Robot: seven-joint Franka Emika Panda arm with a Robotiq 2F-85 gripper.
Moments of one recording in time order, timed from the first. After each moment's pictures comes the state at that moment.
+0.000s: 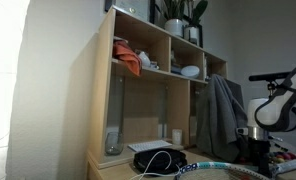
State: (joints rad) arm -0.51 0.79 0.01 -1.81 0.03 2.69 -0.74
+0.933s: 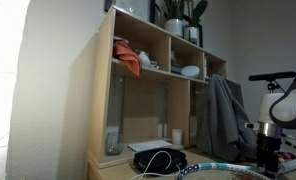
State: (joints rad) arm -0.58 0.67 0.07 -2.03 0.03 2.87 -0.77
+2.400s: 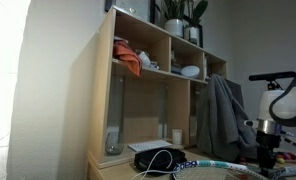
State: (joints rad) arm -0.54 0.64 0.04 -2.04 0.02 2.86 -0.76
